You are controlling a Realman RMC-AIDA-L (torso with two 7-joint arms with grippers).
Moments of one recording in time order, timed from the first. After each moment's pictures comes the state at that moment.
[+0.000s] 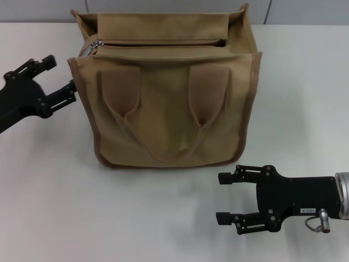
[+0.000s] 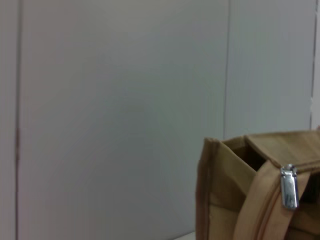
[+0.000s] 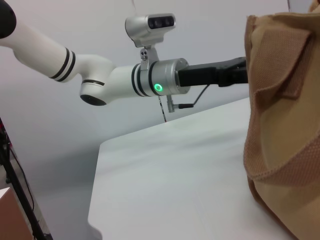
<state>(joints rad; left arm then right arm) -0.36 -2.00 0.68 0.40 1.51 1.43 -0.86 0.49 2.08 -0.82 -0.39 -2.01 -1.65 1.03</state>
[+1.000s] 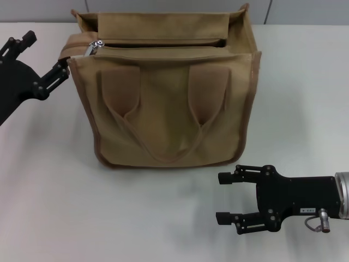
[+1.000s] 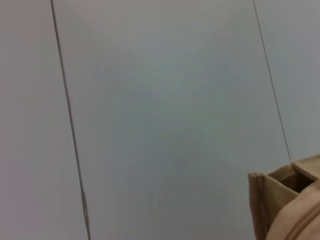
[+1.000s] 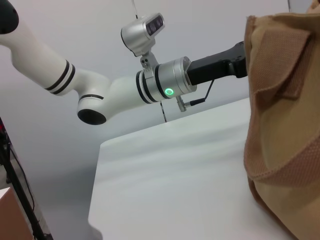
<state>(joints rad) -0.39 -2.07 0.44 0.30 1.46 1.44 -0.48 0.49 2.08 -0.82 -0.39 -2.01 -1.65 1.03</state>
